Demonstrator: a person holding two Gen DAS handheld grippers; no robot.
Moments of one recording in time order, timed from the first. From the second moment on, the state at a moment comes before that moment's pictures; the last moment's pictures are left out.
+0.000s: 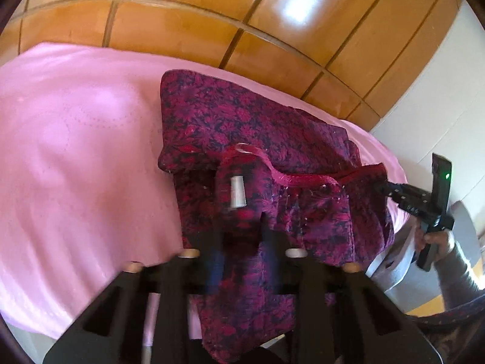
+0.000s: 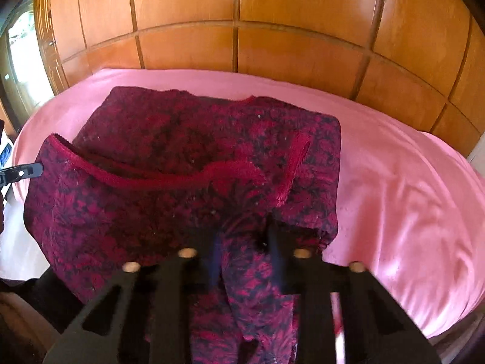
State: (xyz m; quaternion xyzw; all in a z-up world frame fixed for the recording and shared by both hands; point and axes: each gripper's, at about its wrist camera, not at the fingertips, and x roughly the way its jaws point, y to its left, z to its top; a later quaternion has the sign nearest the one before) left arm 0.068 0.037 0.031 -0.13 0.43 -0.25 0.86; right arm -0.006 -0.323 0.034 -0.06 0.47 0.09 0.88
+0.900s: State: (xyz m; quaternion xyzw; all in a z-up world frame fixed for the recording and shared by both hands) left arm 0.246 0.015 0.070 -0.12 0.39 -0.12 0.91; right arm 0.158 -0.354 0.056 0.06 0.41 -0.01 0.91
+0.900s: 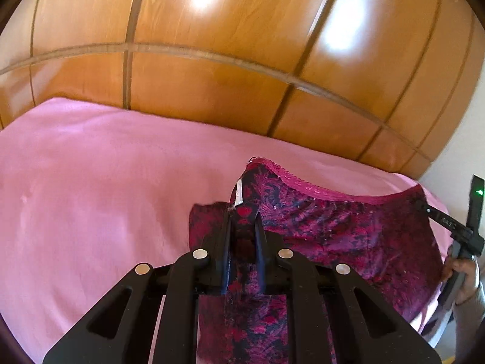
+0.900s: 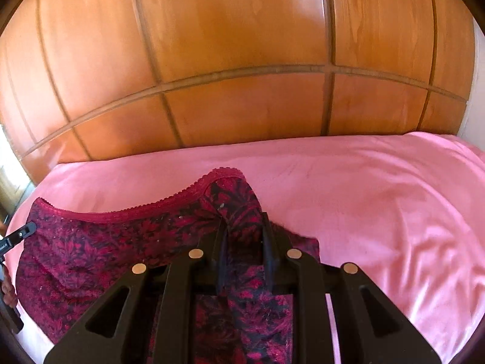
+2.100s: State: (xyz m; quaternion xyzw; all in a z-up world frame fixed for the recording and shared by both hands) left arm 0.084 0.038 -0.004 -0.24 0.44 -0.18 0.85; right arm 0.026 -0.297 0.025 0.08 0.45 0.13 0.88
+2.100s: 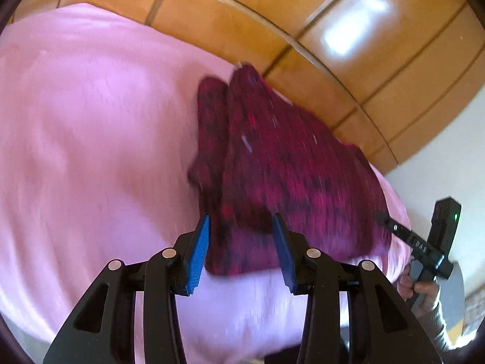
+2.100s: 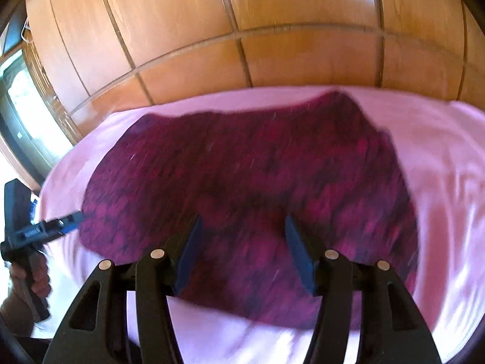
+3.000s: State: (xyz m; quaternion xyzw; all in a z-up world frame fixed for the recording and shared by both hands) left arm 0.073 0.042 -0.034 -0.26 0.44 -0.17 0.84; right arm -0.073 -0.406 0.010 0.20 0.45 0.01 0.87
